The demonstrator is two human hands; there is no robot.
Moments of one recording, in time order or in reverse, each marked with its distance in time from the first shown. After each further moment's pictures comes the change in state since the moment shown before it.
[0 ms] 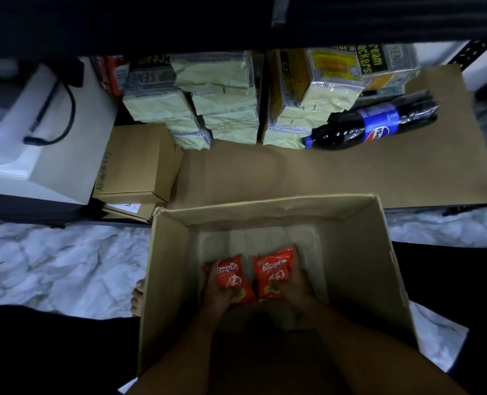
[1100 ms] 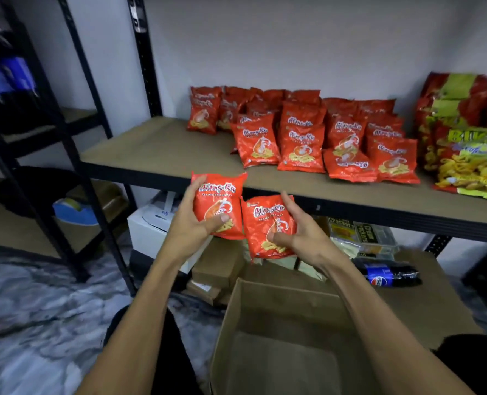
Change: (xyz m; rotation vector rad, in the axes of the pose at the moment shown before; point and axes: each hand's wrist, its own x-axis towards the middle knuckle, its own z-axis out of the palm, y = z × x) left_hand -0.297 0.213 -0.189 -0.173 0.169 1.154; right_hand -0.309 -0.270 -0.096 0.053 -0.287 -0.986
